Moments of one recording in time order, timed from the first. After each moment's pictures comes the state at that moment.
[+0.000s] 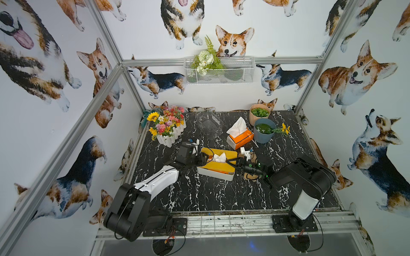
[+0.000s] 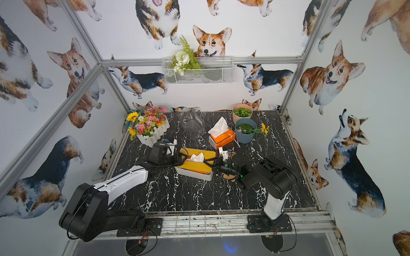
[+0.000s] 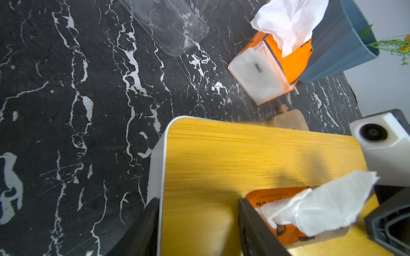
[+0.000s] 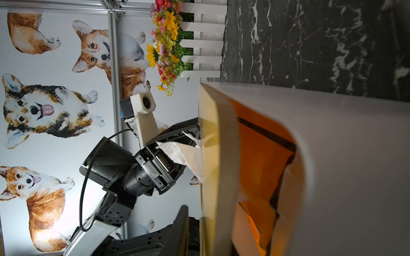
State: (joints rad) left arm -0.38 1.34 0.64 -0.04 0.23 -0.44; right arm 0.56 1.73 0.41 1.21 -0.61 1.44
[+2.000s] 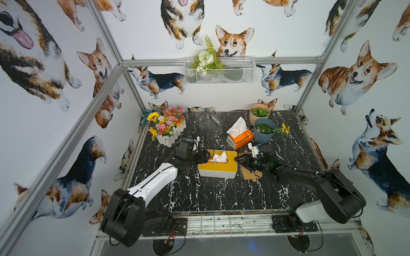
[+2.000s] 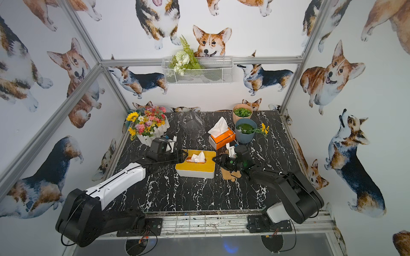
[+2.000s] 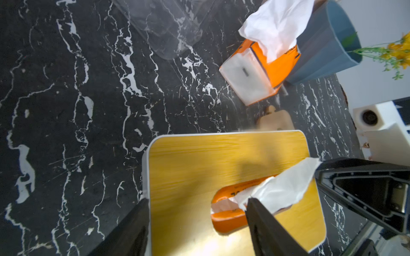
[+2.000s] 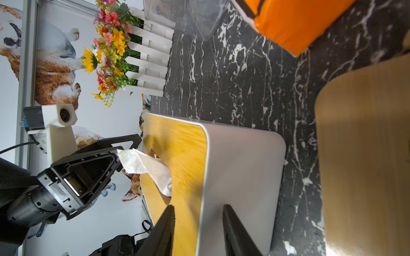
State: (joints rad) left arm -0.40 1.28 0.77 -0.24 0.23 -0.45; right arm 0.44 1.39 0.53 0.37 -0.50 0.94
